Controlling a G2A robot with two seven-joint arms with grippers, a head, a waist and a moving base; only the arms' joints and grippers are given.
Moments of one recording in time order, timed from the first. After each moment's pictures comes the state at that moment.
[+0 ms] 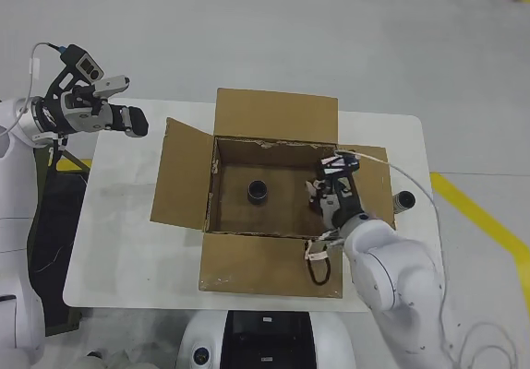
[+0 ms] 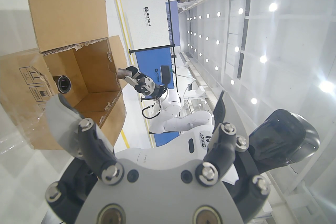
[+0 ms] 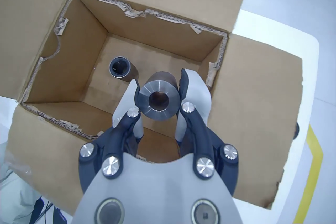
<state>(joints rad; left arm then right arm) 0.86 -0.88 -1.61 -1.32 -0.55 0.11 -1.47 -1.44 -1.42 1.13 -2.24 -1.48 0.20 1.06</state>
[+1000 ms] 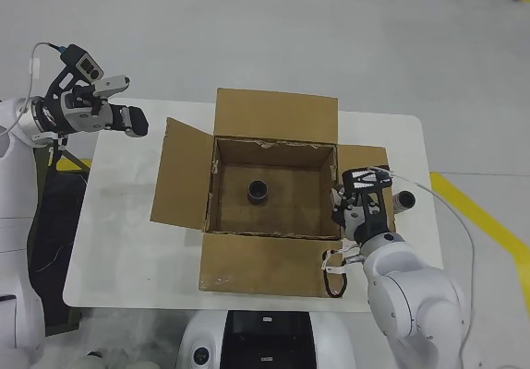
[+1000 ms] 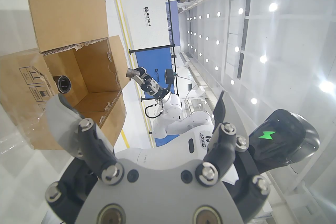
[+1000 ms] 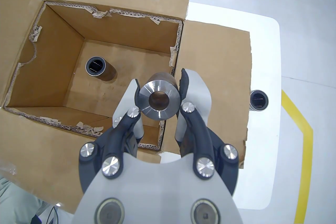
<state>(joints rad) 0.86 -0.88 -1.61 -1.32 -0.55 0.11 -1.47 -1.58 -1.41 1.18 -2.35 -1.55 0.23 1.01</state>
